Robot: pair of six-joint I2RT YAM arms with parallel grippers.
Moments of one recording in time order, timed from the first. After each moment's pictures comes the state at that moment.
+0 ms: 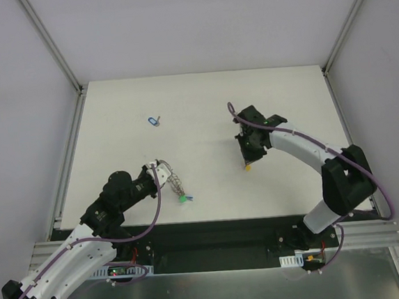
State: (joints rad) left arm -0.67 0.49 0.39 -0.19 0.17 0.37; right arm 0.61 1.62 1.13 -0.77 0.00 0.24
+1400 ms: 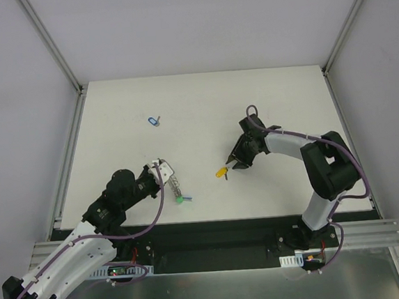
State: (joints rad) left arm -0.67 0.52 0.39 -0.20 0.15 0.37; right arm 0.48 1.73 0.97 -0.40 -0.21 1.06
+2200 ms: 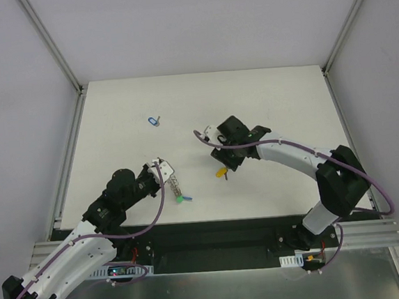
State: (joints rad) left arm -0.67 0.53 0.40 -0.20 0.12 0.38; right arm 0.72 1.57 1.11 -0.60 -0.03 -0.24
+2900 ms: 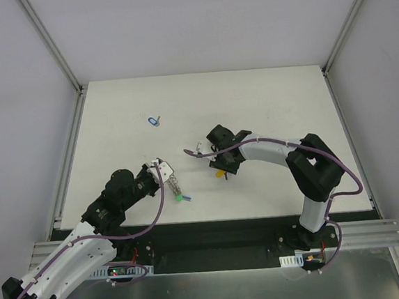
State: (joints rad) left arm -0.67 0.52 0.40 -0.21 0.10 0.41; right arm 0.78 1.80 1.14 -0.59 0.07 -0.50
